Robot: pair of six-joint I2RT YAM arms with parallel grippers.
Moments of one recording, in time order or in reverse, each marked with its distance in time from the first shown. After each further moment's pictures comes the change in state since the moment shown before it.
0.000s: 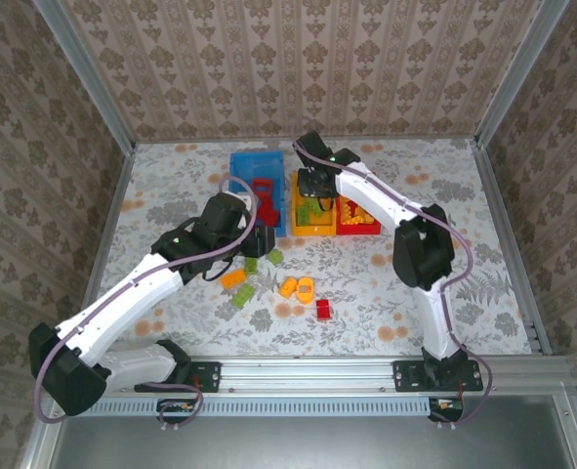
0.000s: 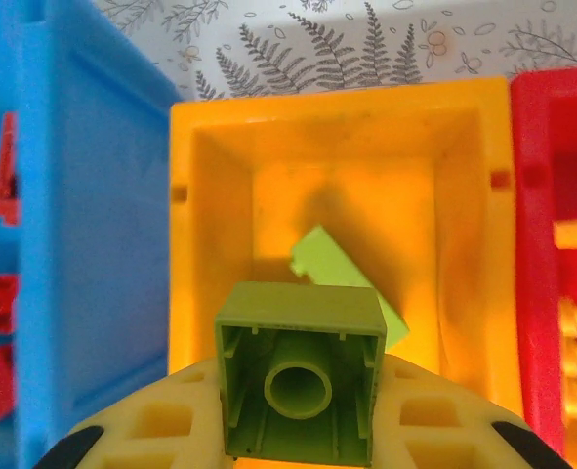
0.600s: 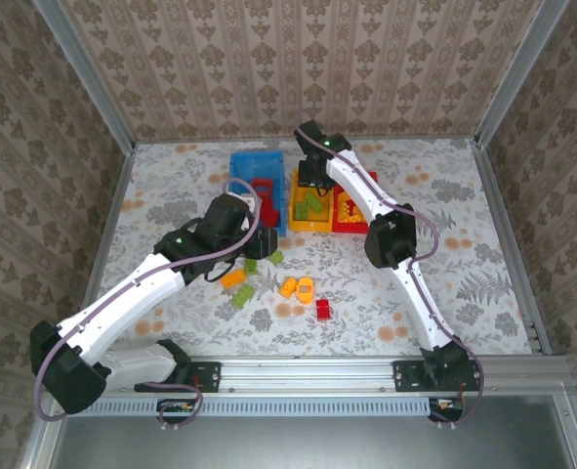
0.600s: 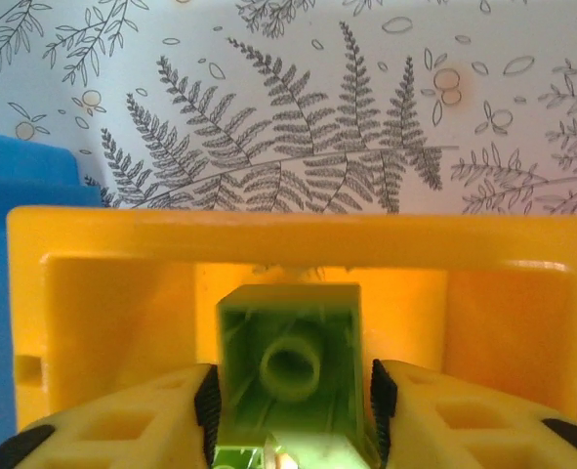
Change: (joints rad) left arm -0.018 0.004 0.000 -0.001 -0.003 0.002; right arm -0.071 0.450 0.680 -0.344 -0.054 -0.029
